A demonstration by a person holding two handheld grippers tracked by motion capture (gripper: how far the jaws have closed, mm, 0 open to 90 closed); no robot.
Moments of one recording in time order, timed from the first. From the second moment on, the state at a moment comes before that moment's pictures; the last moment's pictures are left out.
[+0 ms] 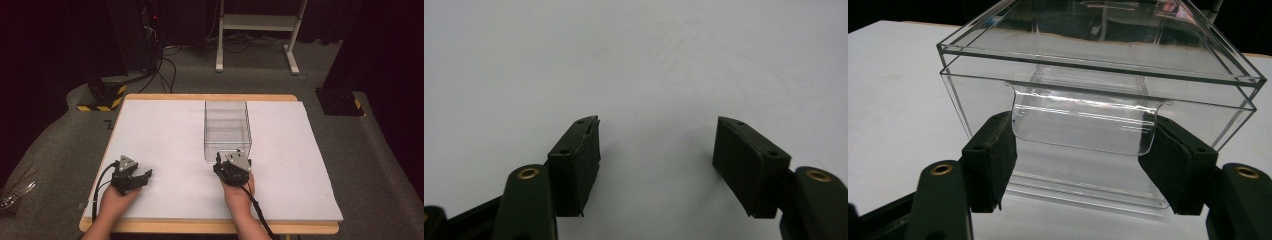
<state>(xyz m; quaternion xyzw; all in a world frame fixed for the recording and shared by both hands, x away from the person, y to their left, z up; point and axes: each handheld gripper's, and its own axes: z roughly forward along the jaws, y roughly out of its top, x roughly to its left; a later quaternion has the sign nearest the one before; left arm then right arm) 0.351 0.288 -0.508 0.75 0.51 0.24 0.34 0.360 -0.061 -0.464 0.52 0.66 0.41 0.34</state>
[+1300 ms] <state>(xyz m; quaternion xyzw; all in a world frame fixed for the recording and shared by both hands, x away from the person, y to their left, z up) 0.351 0.288 -0.508 0.75 0.51 0.24 0.34 0.305 -0.070 -0.468 0.50 0.67 0.42 0.35</state>
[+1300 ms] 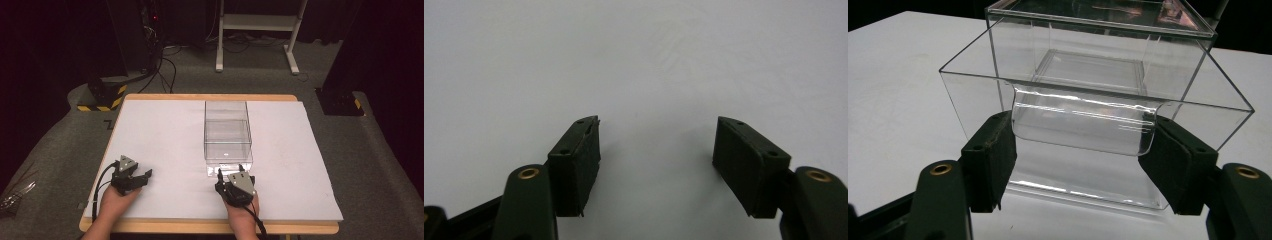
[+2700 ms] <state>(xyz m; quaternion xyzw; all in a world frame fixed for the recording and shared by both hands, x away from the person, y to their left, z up) 0.351 0.288 -0.508 0.75 0.51 0.24 0.34 0.250 -0.077 -0.474 0.50 0.67 0.43 0.35</state>
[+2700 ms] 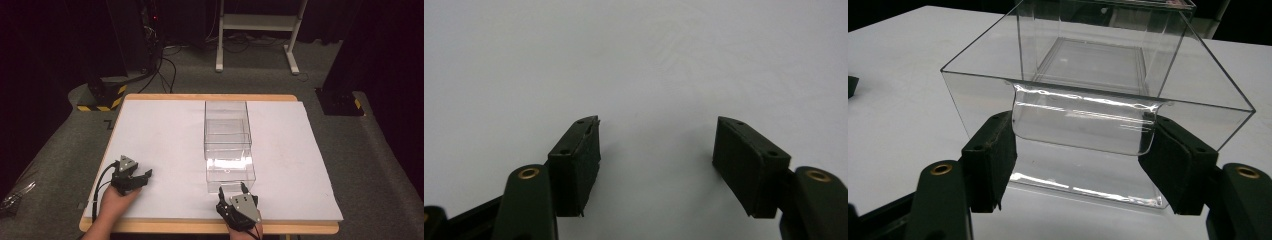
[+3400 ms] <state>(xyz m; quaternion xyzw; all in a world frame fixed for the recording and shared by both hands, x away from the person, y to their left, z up) 0.351 0.288 -0.508 0.75 0.51 0.24 0.34 0.239 -0.081 -0.473 0.49 0.67 0.44 0.33</state>
